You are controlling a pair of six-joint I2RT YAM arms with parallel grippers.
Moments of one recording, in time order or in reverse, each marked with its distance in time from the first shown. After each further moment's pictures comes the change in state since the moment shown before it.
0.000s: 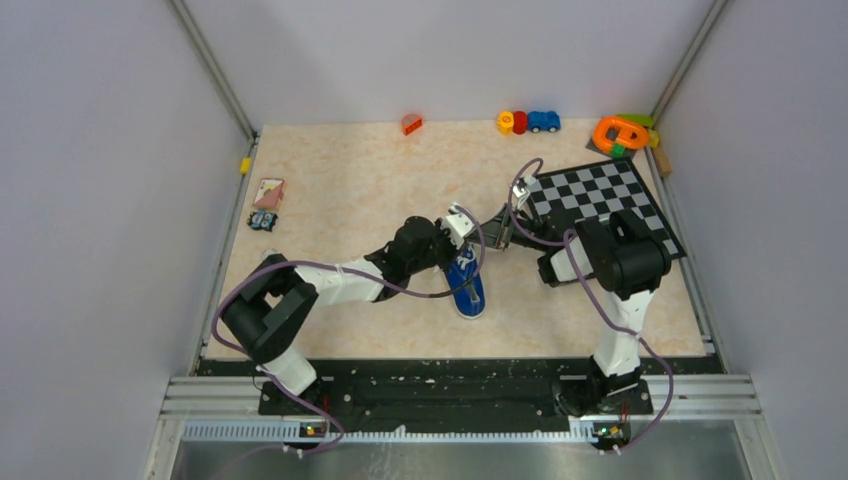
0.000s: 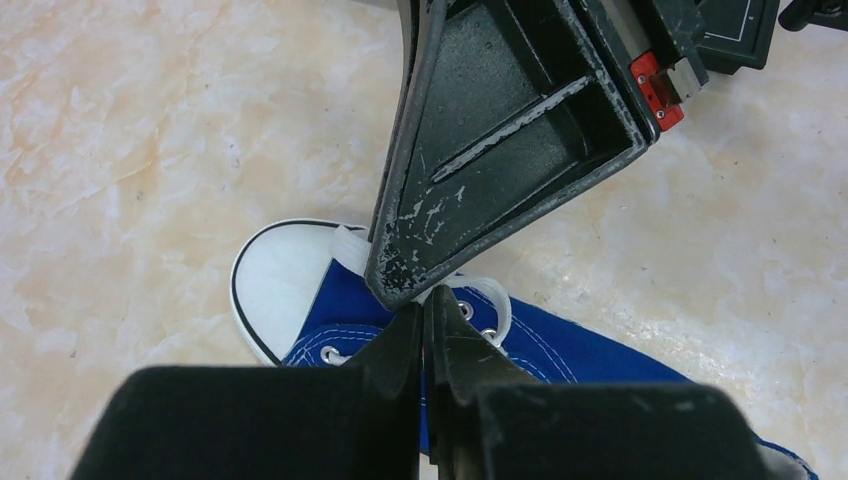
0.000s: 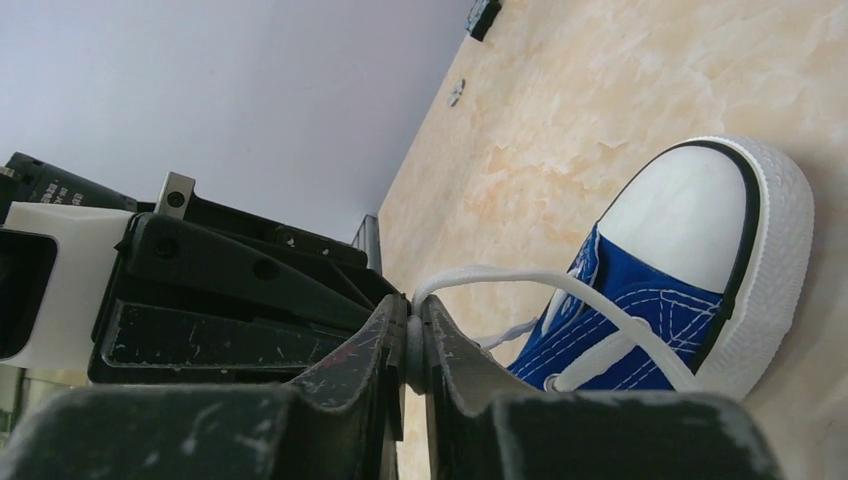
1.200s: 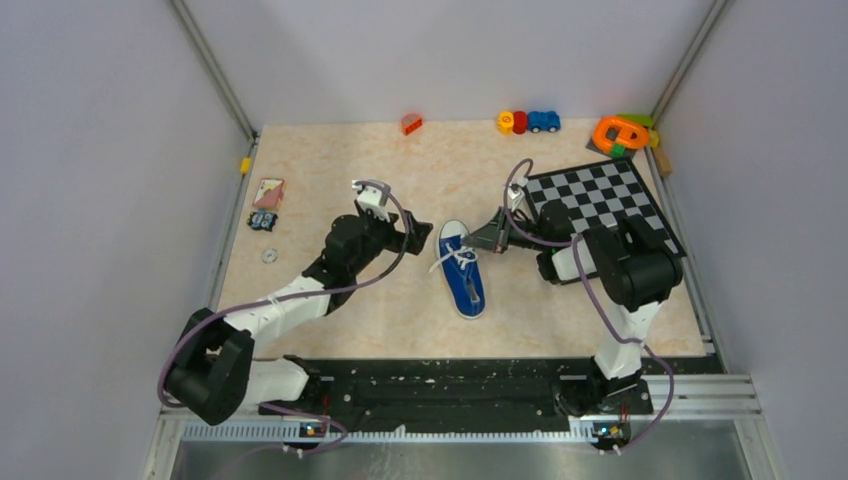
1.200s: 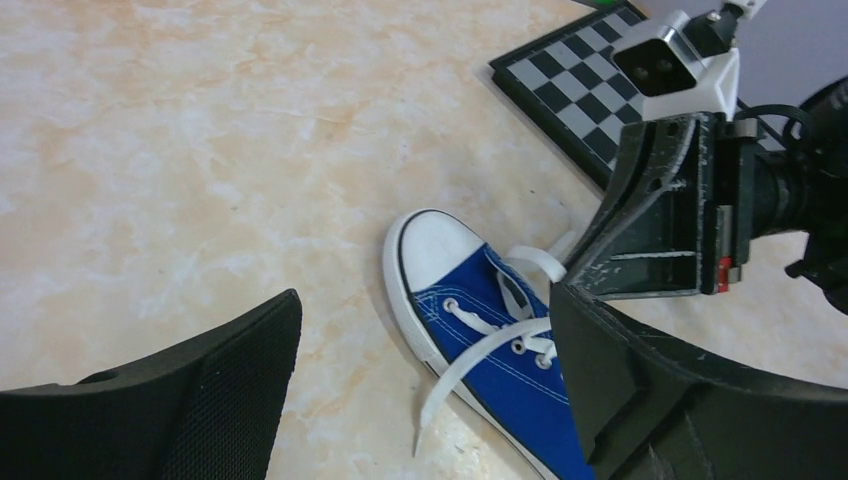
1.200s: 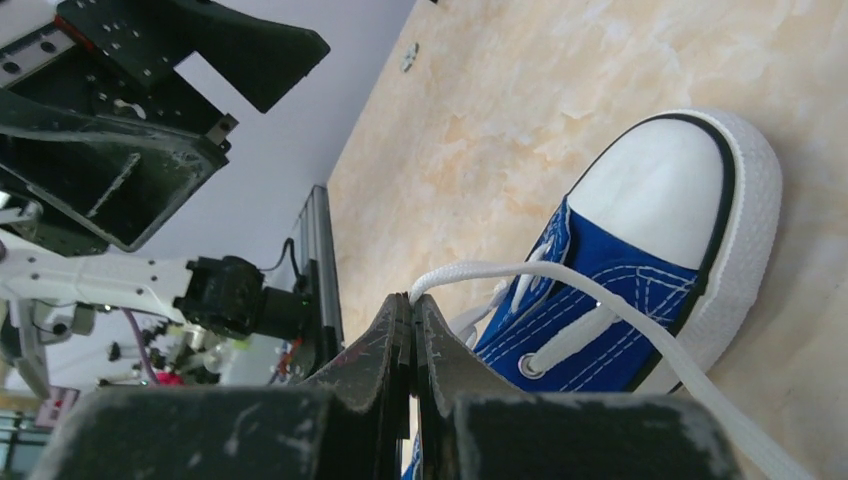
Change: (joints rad) left arm 0.259 -0.378 -0.224 0.047 -0.073 -0.439; right arm 0.021 -0.079 0.003 -0.246 0.006 -0.201
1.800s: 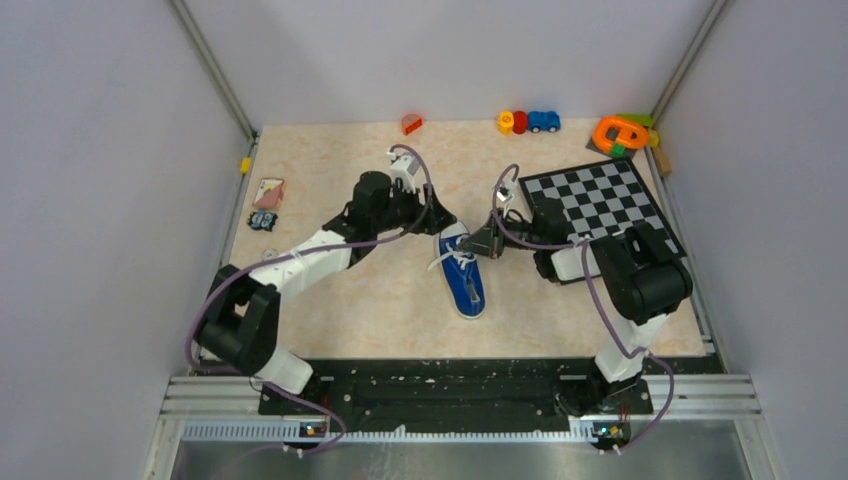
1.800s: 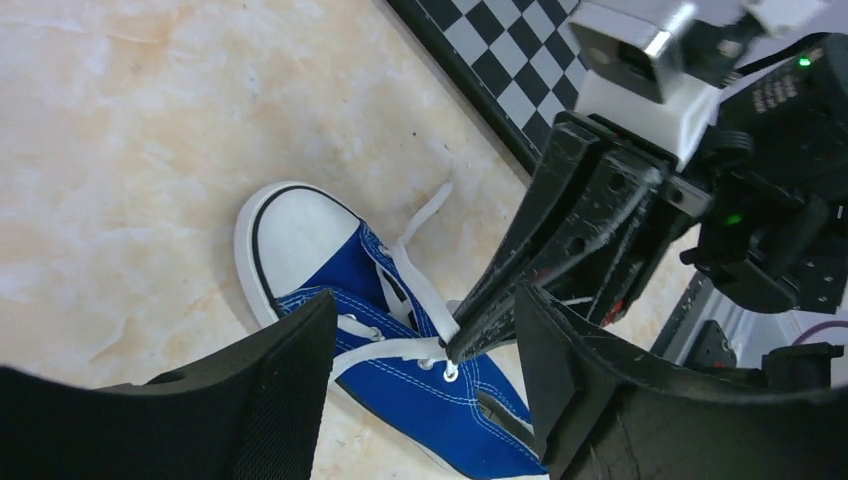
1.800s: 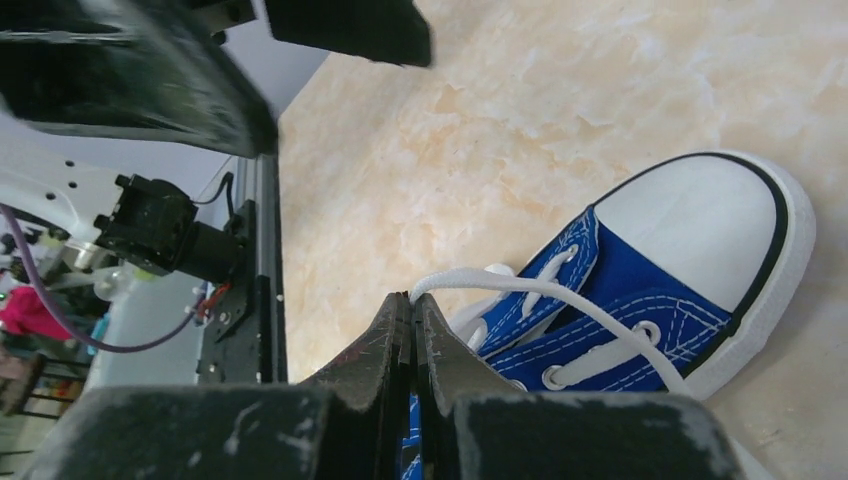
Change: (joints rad) left arm 0.018 0.221 0.346 -0.314 0.311 -0.148; right arm 0.049 -0.103 0.014 -0.219 -0.021 -0.332
